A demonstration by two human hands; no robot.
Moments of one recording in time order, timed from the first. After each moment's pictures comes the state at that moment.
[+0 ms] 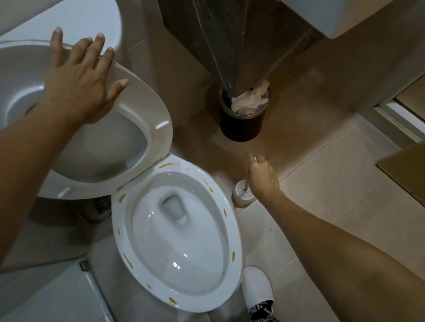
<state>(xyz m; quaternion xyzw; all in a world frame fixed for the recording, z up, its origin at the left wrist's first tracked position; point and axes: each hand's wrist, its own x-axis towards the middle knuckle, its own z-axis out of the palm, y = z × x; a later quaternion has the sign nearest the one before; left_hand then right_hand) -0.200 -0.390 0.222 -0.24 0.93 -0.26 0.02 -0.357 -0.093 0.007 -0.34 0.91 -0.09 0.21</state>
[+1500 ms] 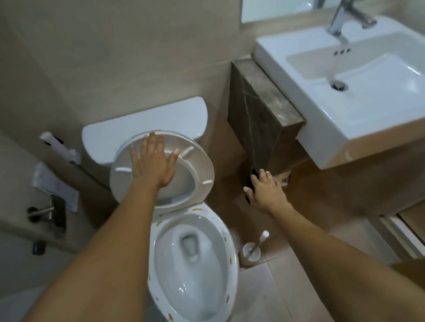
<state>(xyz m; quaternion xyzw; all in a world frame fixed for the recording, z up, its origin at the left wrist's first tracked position) -0.138 -0.284 0.356 -0.56 0.82 0.08 0.01 -0.359 -0.135 0.272 -0.53 0.83 0.01 0.19</state>
